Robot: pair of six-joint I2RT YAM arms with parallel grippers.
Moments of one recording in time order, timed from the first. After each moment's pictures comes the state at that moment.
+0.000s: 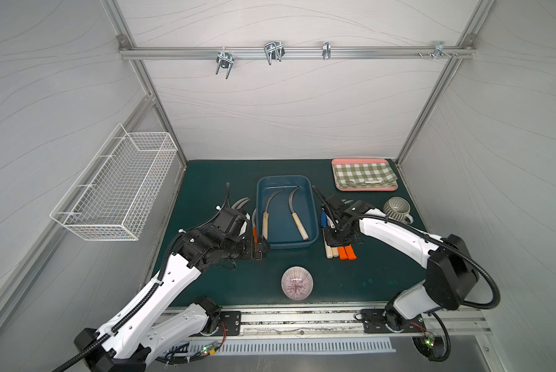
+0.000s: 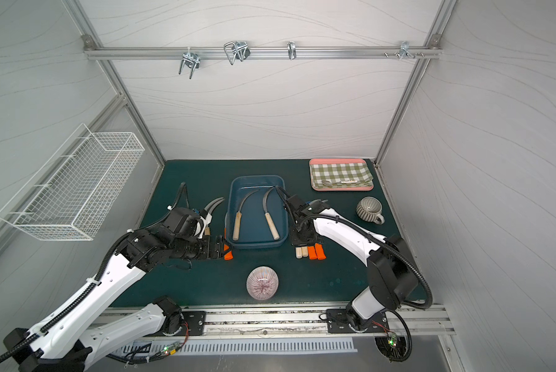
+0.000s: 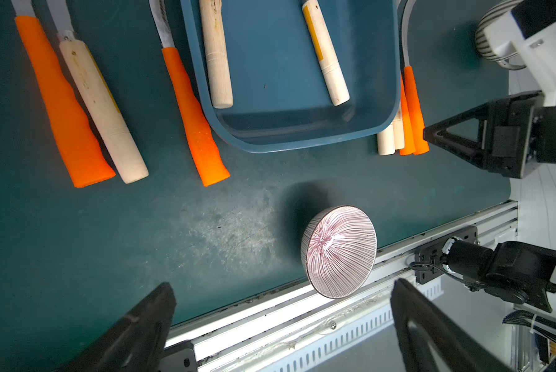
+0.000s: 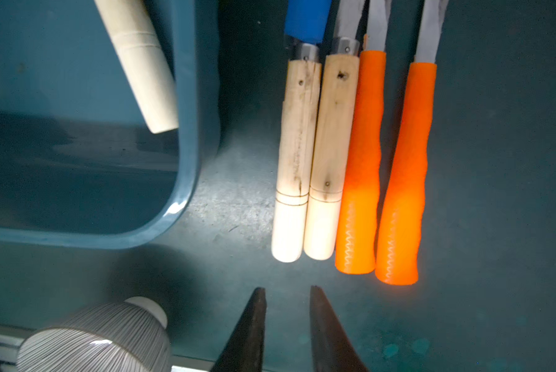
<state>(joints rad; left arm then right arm) -0.58 0.92 1.00 -1.10 0.15 -0.60 0.71 1.55 1.13 -0.98 0.01 0.52</state>
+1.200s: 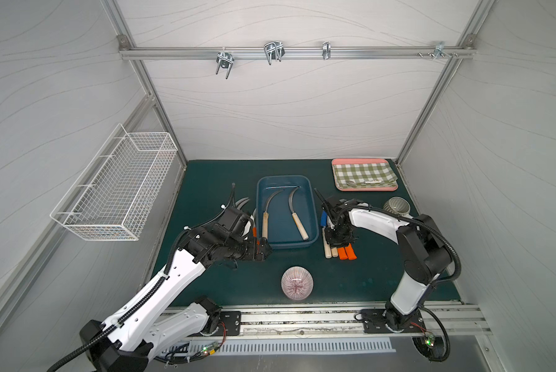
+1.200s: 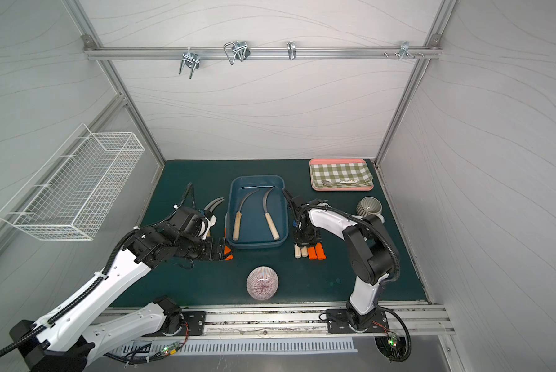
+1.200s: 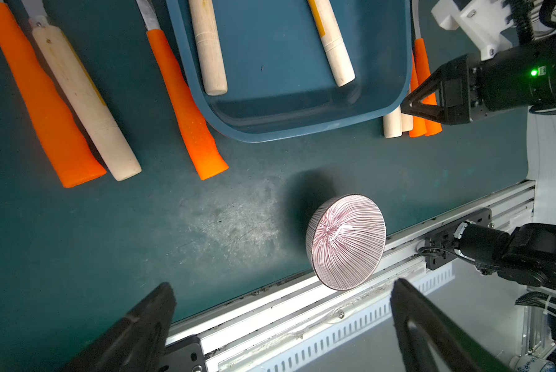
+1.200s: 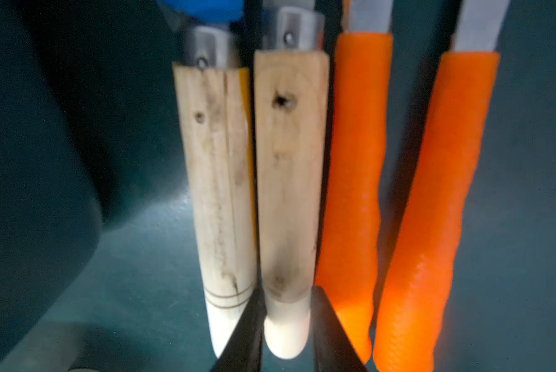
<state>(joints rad) -0.58 0.98 0.99 -1.10 0.17 -0.54 0.59 1.76 1.13 -0.90 -0.06 0.46</state>
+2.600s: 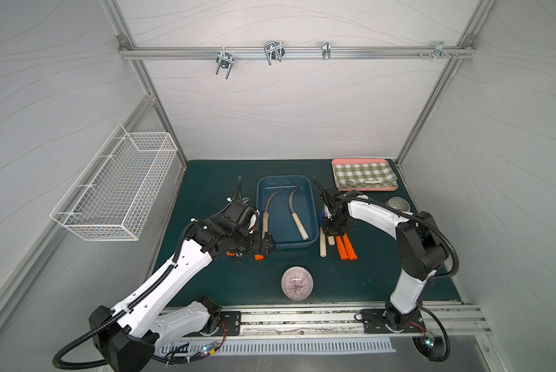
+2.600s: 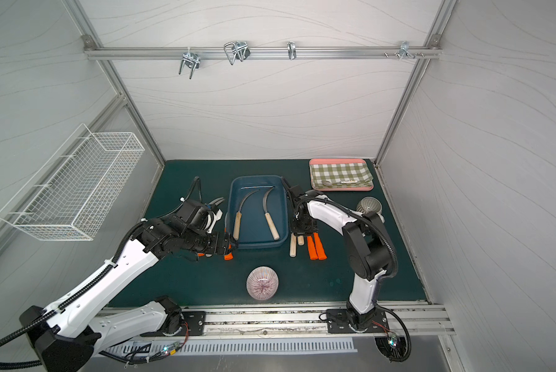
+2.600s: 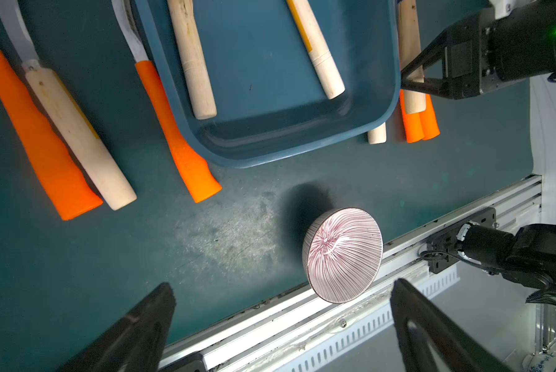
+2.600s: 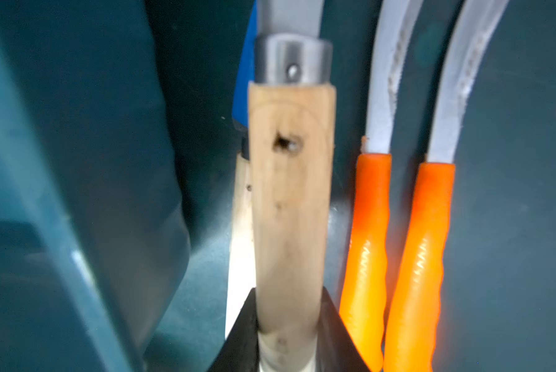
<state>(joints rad) -0.58 1.08 1.08 -1.07 0.17 -0.49 0.58 1.79 1.28 -0.94 -0.07 0.44</state>
